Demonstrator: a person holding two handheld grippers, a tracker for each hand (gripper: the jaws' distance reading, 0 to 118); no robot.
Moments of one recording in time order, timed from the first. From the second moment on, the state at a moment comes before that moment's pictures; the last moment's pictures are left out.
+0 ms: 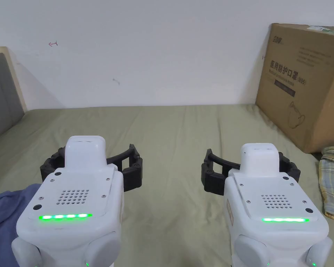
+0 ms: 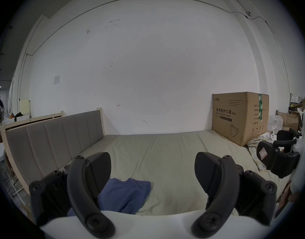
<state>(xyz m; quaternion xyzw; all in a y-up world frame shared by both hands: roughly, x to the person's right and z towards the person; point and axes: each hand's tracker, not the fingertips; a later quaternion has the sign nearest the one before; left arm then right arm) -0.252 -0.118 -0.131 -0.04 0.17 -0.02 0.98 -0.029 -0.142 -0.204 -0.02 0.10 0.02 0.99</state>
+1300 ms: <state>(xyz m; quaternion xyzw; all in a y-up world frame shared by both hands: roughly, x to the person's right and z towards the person) -0.253 -0.118 -0.130 -0.03 0.17 -0.02 0.98 -0.029 -0.142 -0.205 -0.03 0.11 0.02 0.99</state>
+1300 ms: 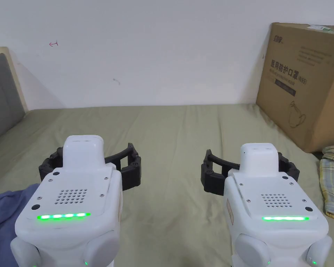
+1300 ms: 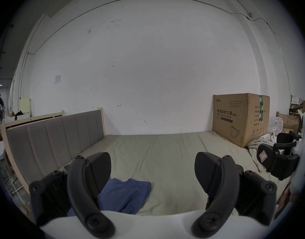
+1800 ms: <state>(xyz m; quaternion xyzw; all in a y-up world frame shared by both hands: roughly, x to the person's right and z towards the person) -0.254 -0.118 -0.131 -0.04 0.17 -0.02 0.98 -0.029 -0.142 -0.206 -0.03 0.11 0.02 0.99</state>
